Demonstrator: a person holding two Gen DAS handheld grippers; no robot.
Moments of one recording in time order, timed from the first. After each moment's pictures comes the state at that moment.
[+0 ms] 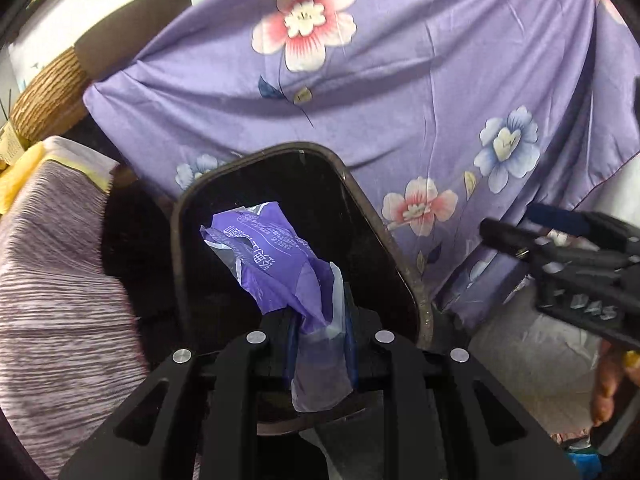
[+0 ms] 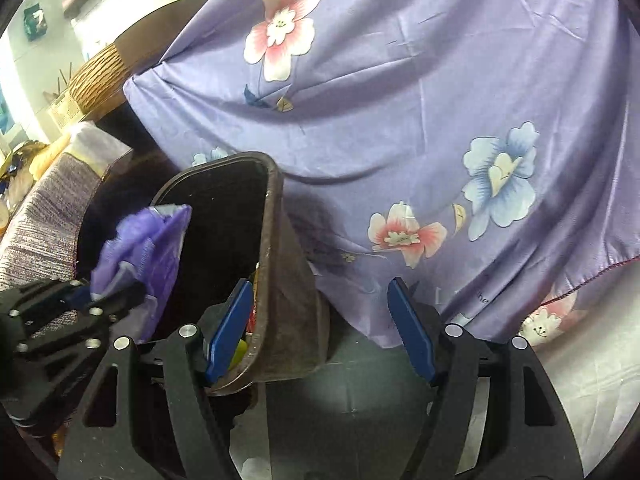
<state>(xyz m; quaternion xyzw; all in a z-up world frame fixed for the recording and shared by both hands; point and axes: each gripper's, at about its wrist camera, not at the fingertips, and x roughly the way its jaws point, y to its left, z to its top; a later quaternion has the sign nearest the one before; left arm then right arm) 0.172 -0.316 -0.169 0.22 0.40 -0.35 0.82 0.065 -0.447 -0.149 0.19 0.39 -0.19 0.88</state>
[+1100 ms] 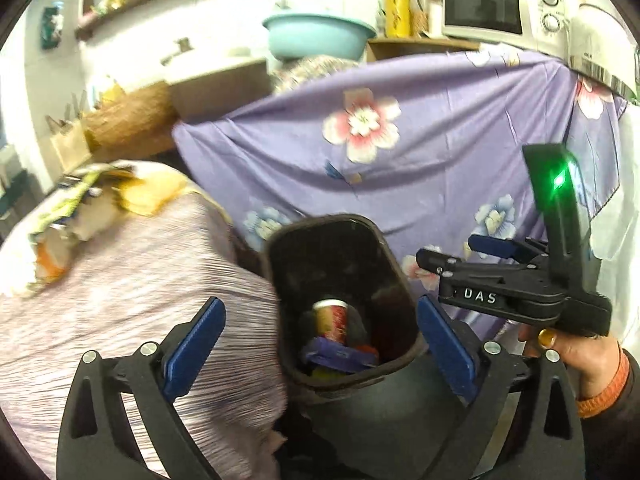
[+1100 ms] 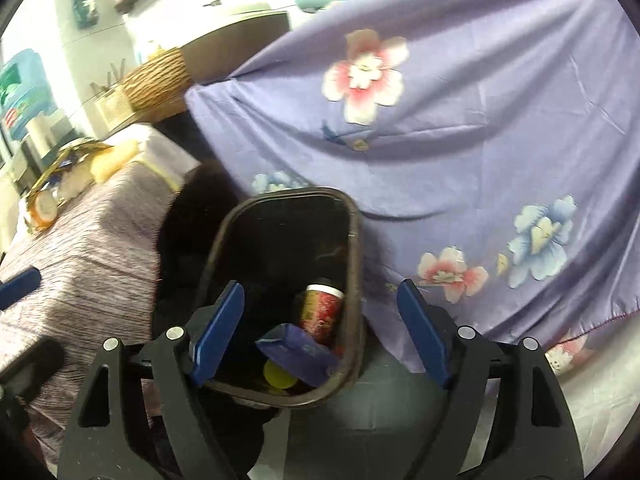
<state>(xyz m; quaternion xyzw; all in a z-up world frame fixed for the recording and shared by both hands) 0.124 -0.209 -0.054 0.14 0.31 -0.31 0.89 0.089 -0.384 -0.090 0.15 0.36 -0.12 0.91</state>
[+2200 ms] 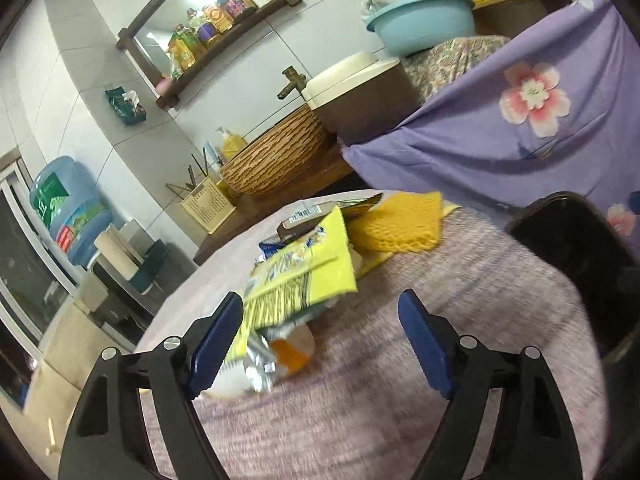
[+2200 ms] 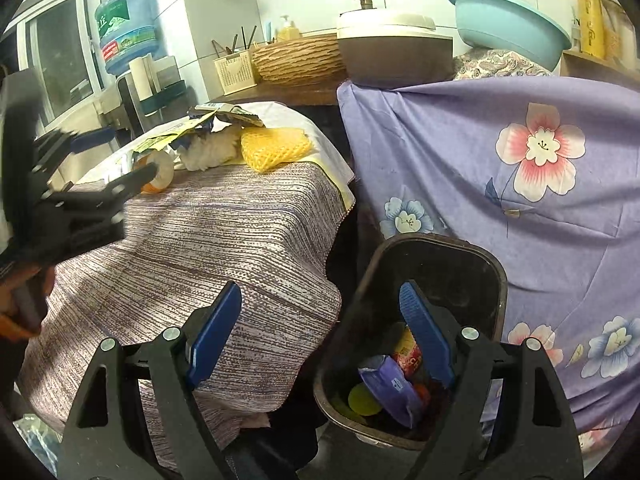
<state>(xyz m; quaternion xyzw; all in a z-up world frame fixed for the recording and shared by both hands) 0.251 -0.112 -0.032 0.33 0.21 -0.09 0.92 0.152 -0.260 -0.043 0.06 0.35 0.05 0.93</state>
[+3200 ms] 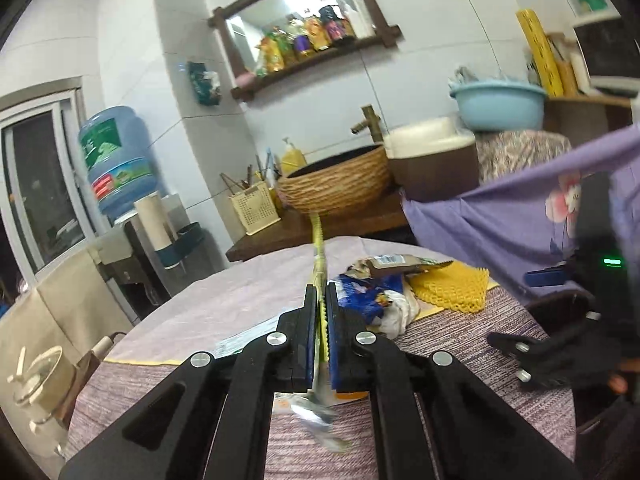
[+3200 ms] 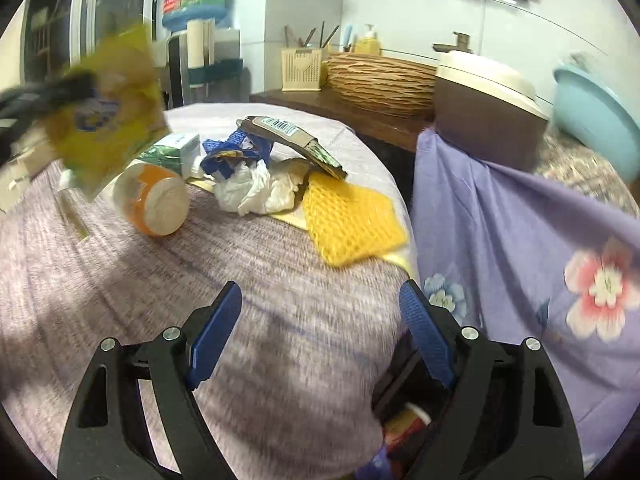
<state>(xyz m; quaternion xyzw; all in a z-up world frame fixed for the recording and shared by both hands) 0.230 -0.040 0.036 0.18 0.16 -0.06 0.97 0.269 -0.179 -0.023 -0.07 0.32 0.13 0.93</state>
